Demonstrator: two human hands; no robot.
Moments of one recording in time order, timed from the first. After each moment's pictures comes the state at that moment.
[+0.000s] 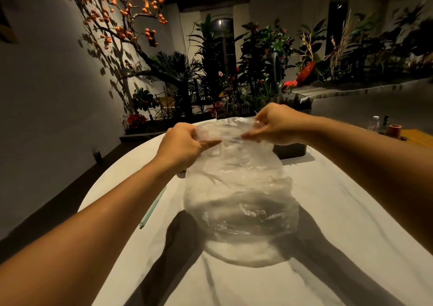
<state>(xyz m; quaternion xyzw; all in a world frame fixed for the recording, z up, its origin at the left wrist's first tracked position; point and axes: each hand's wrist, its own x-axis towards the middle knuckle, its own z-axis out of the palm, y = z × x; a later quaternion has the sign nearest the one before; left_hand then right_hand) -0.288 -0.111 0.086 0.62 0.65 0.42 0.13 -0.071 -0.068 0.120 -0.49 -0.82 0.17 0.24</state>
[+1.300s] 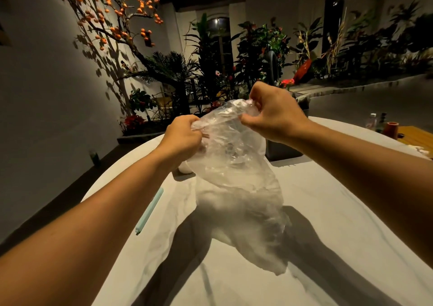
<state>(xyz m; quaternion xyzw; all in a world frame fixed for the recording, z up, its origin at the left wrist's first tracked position) -0.283 -0.088 0.100 0.61 0.65 0.42 0.17 -0.078 -0.056 0.116 -0.45 -0.79 0.02 0.41</state>
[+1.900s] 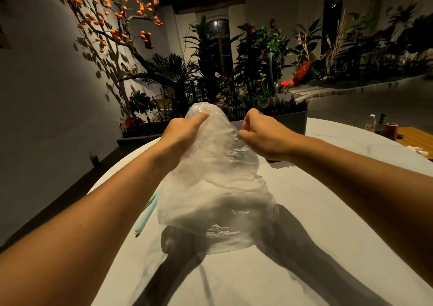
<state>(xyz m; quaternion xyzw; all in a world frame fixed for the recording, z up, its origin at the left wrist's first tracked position) -0.272 -0.099 0.112 0.51 0.64 0.50 0.29 -0.084 -0.065 0.098 -0.48 -0.82 0.13 0.26</state>
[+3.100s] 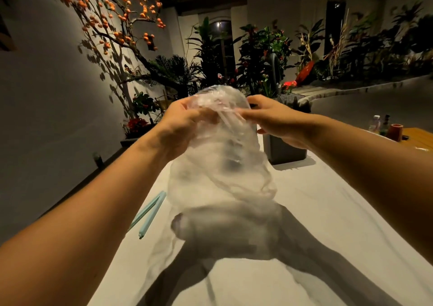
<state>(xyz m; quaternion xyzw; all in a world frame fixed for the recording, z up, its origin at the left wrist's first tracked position) -0.274 -0.105 0.139 0.58 0.45 0.56 0.40 -0.078 -0.056 0.128 -0.39 -0.76 0.40 0.35</state>
